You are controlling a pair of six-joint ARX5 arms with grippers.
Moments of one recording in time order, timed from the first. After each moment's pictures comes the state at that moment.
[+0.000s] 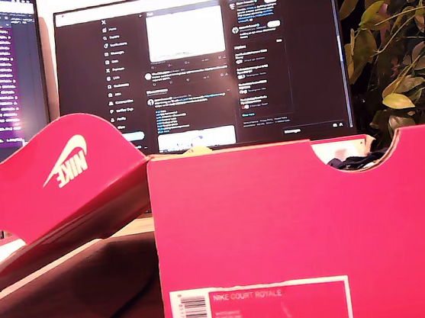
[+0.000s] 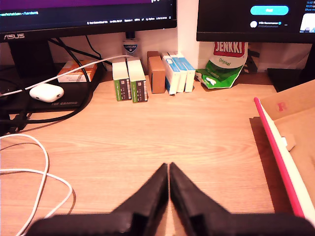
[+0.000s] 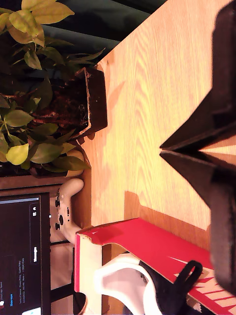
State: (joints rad) left arm 0.00 0.00 0.01 -0.20 -0.07 -0.07; right arm 0.05 0.01 0.04 -0.22 0.11 0.00
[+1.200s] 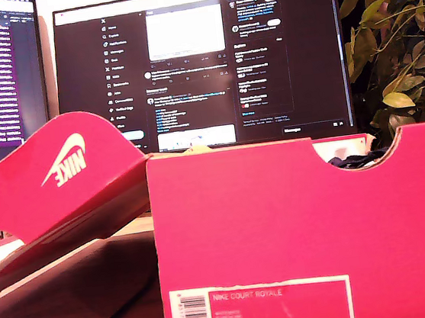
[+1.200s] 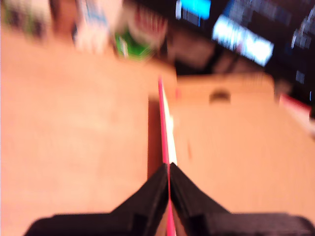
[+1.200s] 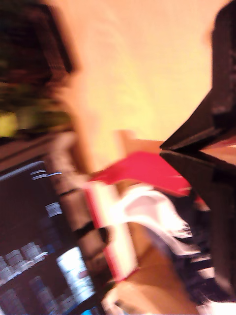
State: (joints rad) left arm 0.00 0.14 0.04 -0.19 0.32 -0.49; right arm 0.05 0.20 0.15 -0.29 -0.10 0.40
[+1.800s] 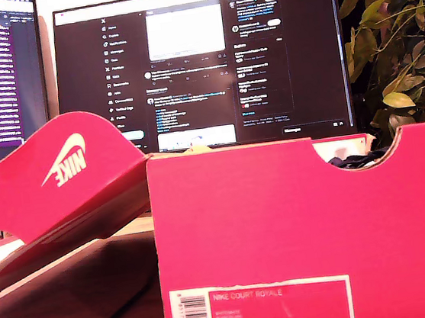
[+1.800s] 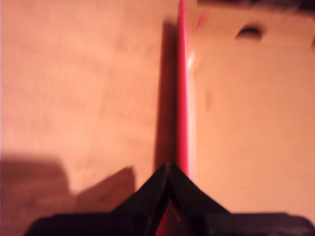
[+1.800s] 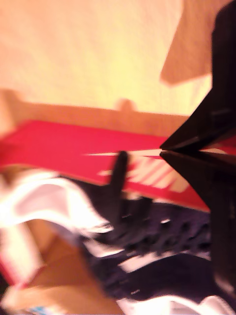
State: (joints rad) left arm 0.09 0.75 0.15 -0.05 0.50 -0.47; right arm 0.05 0.73 0.18 -0.07 -0.40 0.40
